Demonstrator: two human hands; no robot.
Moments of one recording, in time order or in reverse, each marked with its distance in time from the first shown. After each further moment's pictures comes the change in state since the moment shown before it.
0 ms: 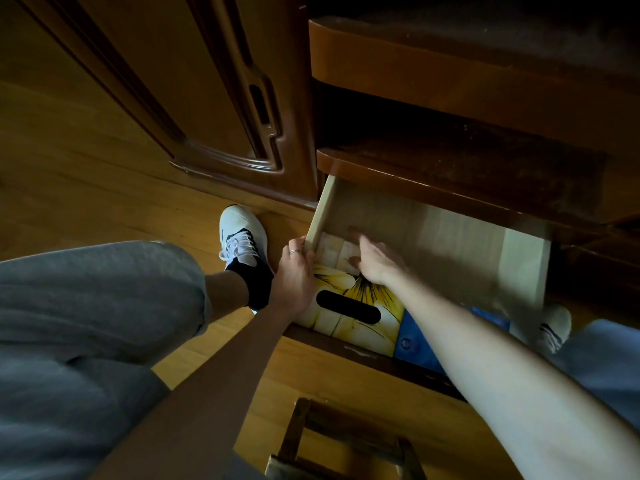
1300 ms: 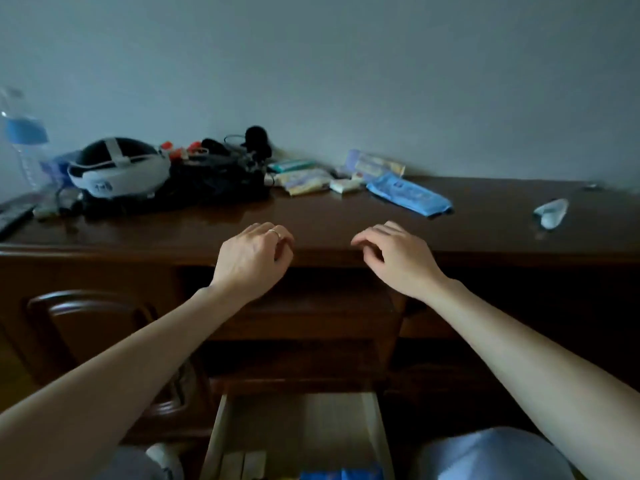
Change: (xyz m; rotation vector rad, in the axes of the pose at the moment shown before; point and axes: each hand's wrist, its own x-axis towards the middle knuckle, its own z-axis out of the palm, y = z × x) left_hand -0.068 0.438 -0.201 0.375 0.498 1.123; right_hand -0.380 0.064 -0.389 -0.228 1.233 -0.430
